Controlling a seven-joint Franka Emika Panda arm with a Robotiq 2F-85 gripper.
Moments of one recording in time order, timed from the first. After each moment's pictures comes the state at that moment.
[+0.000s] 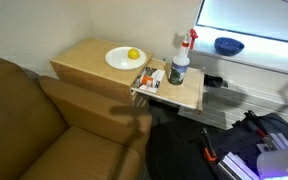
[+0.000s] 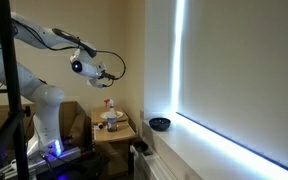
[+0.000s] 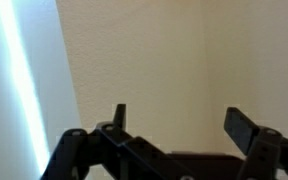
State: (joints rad) arm -0.05 -0.81 -0.01 -2.79 2.31 2.88 -2.22
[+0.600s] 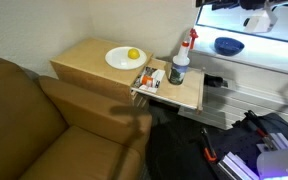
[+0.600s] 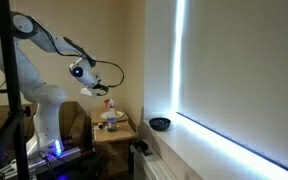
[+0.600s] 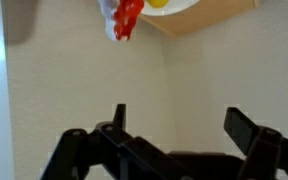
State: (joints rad) arm 0.07 -0.60 0.10 -2.80 2.35 2.91 -2.22
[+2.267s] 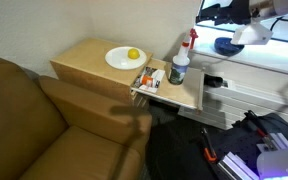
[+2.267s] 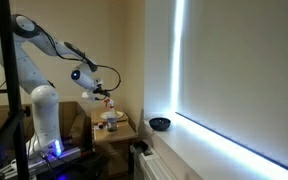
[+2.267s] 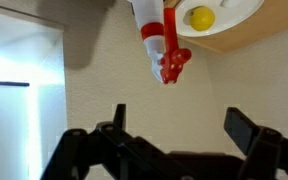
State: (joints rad) arm -0.37 -0.50 0.54 -2.75 2.61 2.94 -2.23
